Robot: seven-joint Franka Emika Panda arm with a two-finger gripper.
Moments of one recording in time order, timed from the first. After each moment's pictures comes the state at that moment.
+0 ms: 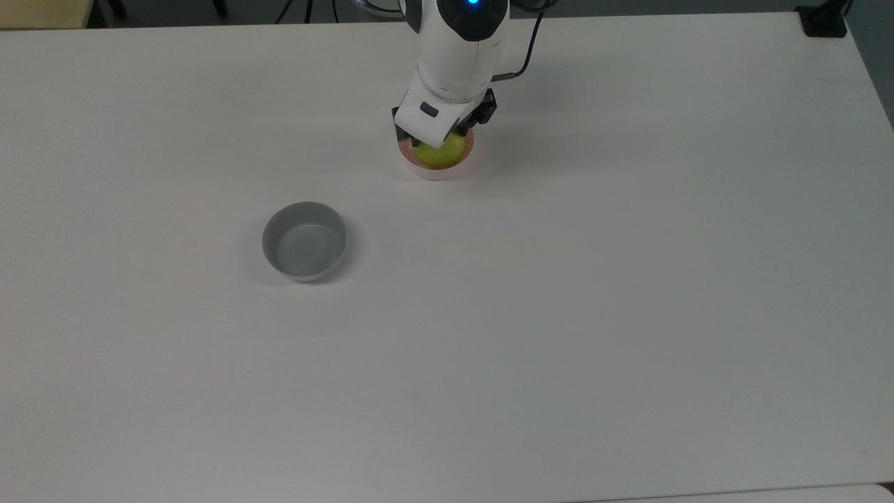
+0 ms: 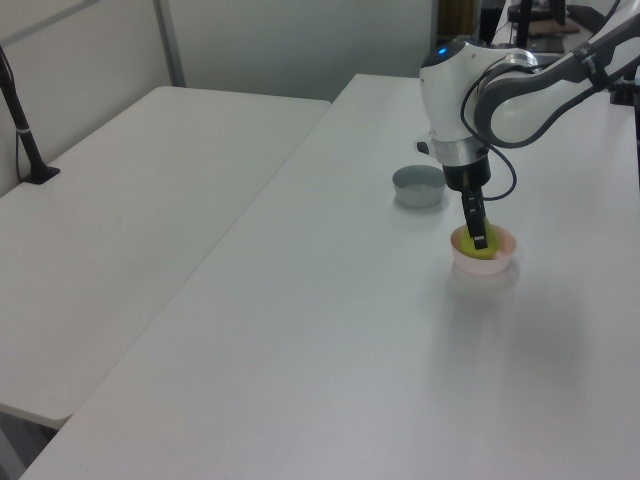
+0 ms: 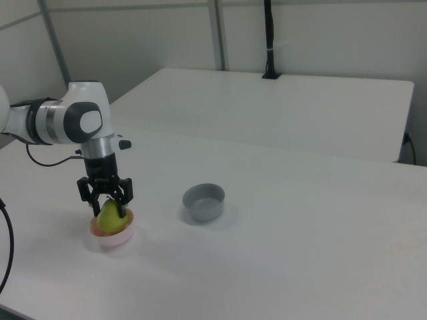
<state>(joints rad) 0.30 0.18 -0.08 -2.01 -0.04 1.94 -0.05</state>
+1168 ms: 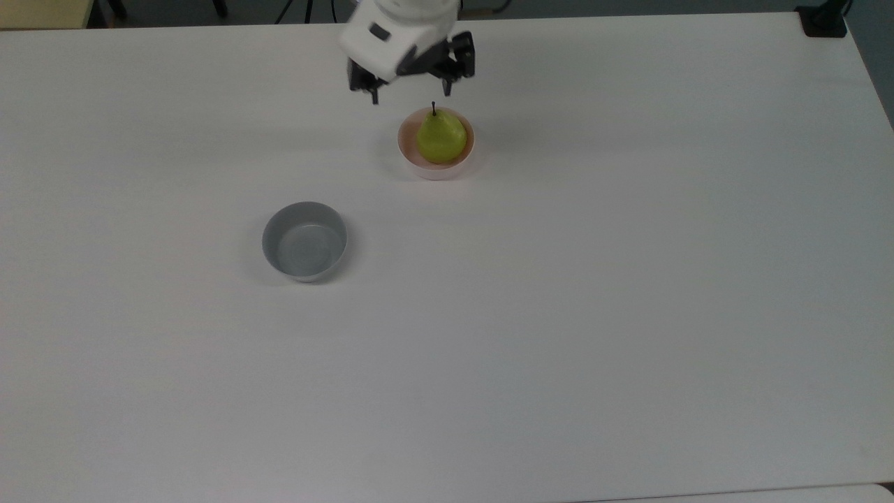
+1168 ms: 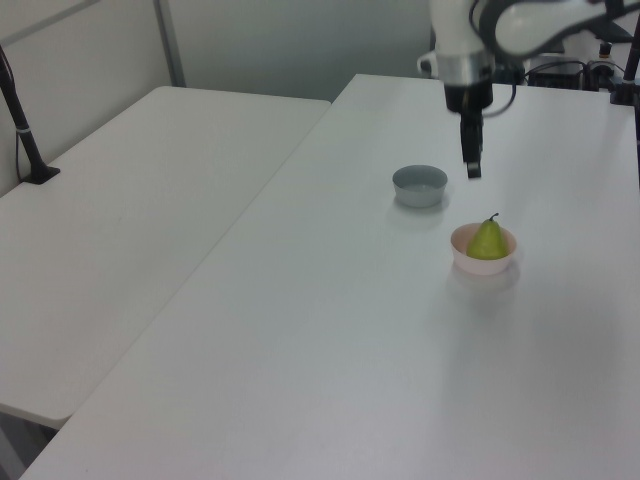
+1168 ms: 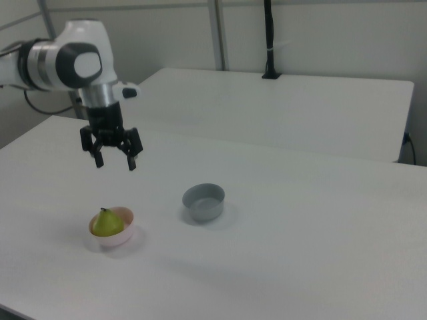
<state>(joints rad) 0.23 0.07 -0.10 -1.80 -0.04 1.72 -0.05</state>
